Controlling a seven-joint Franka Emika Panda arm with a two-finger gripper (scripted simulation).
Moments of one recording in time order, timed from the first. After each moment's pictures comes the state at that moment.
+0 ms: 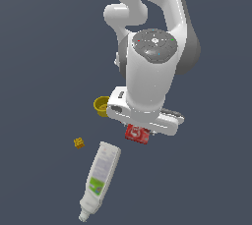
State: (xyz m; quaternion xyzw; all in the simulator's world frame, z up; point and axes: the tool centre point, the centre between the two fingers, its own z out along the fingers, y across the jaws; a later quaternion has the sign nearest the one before) arm 0.116 0.043 0.221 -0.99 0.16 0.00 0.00
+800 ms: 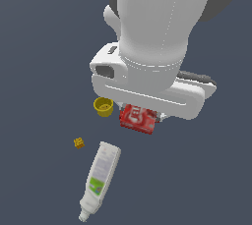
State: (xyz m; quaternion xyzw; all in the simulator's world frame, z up) arm 0.139 0.035 0.353 -0.99 0.16 0.00 0.00
